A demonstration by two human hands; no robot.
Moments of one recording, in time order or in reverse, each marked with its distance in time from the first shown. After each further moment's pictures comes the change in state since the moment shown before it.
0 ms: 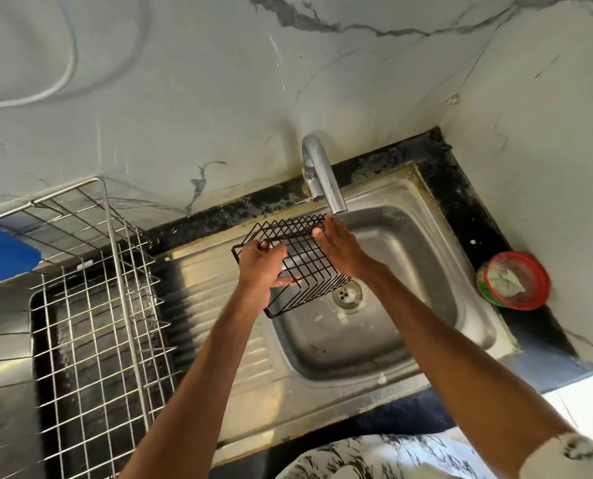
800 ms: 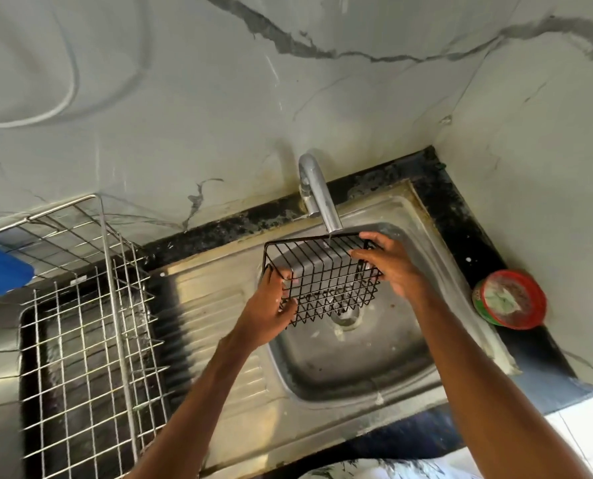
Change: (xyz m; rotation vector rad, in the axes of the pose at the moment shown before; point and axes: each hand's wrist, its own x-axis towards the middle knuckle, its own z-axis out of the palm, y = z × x) left_hand 0.023 -0.072 -0.018 0.690 -0.353 0.839; right_hand -0.031 0.044 -0.060 0.751 0.230 0.217
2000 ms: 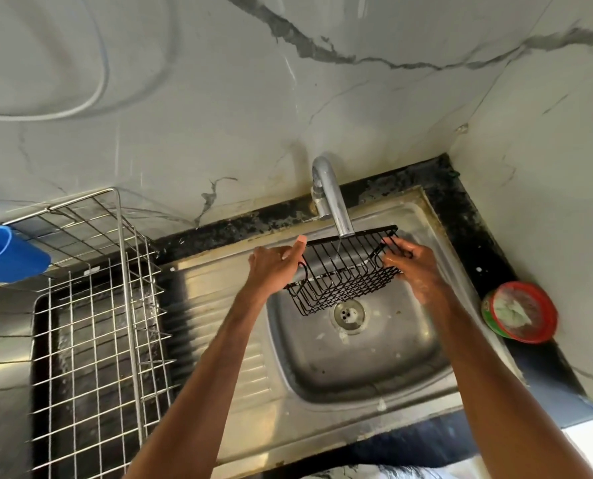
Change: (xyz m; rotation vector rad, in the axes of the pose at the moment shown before) left_hand 0.060 0.051 -0.046 0.011 -0.047 -0.450; right_hand 0.002 0.013 -0.029 0.082 0.069 -0.067
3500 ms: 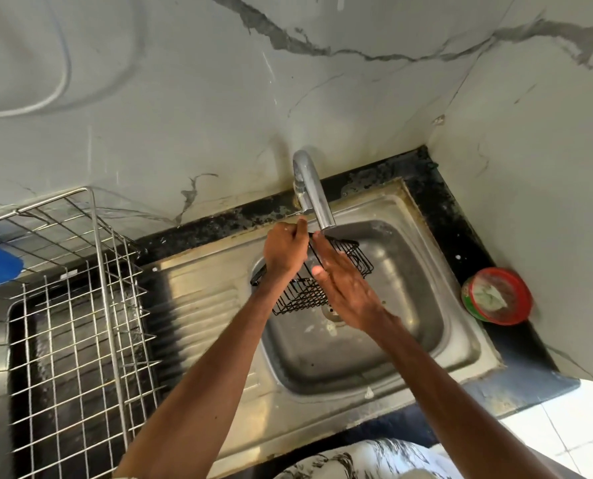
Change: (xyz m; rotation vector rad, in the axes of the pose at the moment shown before) left_hand 0.040 0.028 0.048 -0.358 0.387 0.188; right_hand -0.071 0.004 0.085 -0.708 -0.214 -0.662
